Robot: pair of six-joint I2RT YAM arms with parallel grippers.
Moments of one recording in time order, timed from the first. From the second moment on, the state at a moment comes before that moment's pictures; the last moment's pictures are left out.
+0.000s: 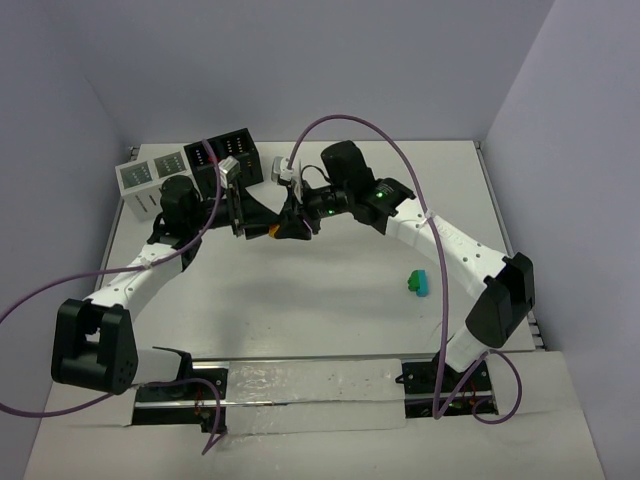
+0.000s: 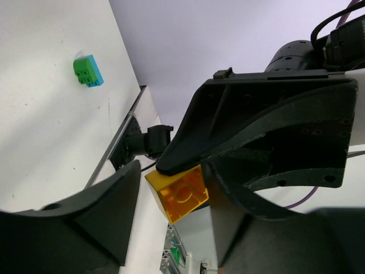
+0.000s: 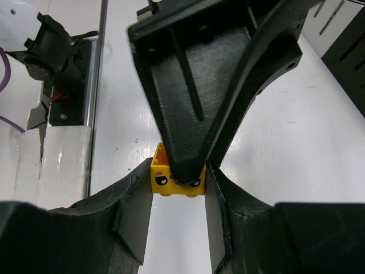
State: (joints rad) left arm -0.24 1.32 0.81 0.42 1.11 -1.23; right arm 0.73 1.59 1.52 -0.46 -0.73 -0.33
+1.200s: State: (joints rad) left arm -0.16 1.39 1.04 0.06 1.08 -0.89; right arm 0.72 1.59 1.52 -0.46 -0.61 -0.33
